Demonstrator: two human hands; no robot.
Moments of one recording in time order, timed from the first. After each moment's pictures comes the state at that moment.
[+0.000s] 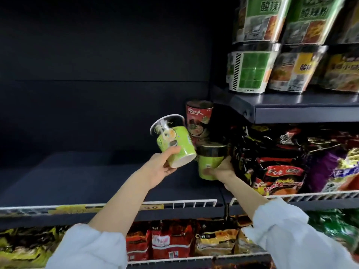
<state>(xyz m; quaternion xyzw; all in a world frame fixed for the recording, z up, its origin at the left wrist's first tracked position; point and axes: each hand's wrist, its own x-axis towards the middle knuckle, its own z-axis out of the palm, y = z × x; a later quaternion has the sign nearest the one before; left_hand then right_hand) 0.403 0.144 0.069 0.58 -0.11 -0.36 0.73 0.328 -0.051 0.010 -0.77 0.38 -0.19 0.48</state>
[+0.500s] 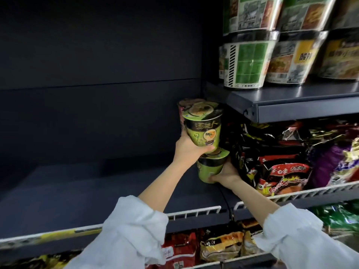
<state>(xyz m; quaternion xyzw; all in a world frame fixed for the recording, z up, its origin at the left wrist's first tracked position) 0.411 0.046 0.079 0.77 -0.31 -0.08 0.55 0.330 -0.068 -0.006 -0.80 0.35 -0.19 0.45</state>
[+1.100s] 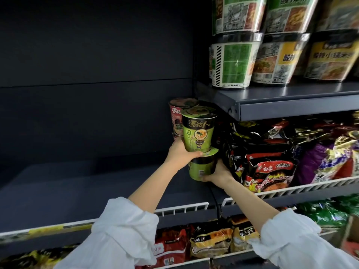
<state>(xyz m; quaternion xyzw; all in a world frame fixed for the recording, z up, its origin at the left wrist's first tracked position) 0.398 0.046 0.071 0.81 -0.33 -0.13 0.47 0.308 -0.067 0.003 -0.80 0.36 -0.12 0.46</state>
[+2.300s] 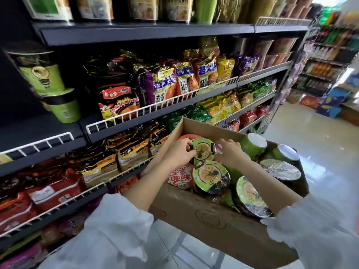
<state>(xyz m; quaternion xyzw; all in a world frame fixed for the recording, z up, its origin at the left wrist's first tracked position) -0.016 -0.004 -0.008 0.73 -0.58 -0.25 0.26 -0.176 -0.067 -0.001 -0.81 0.56 0.00 0.15</state>
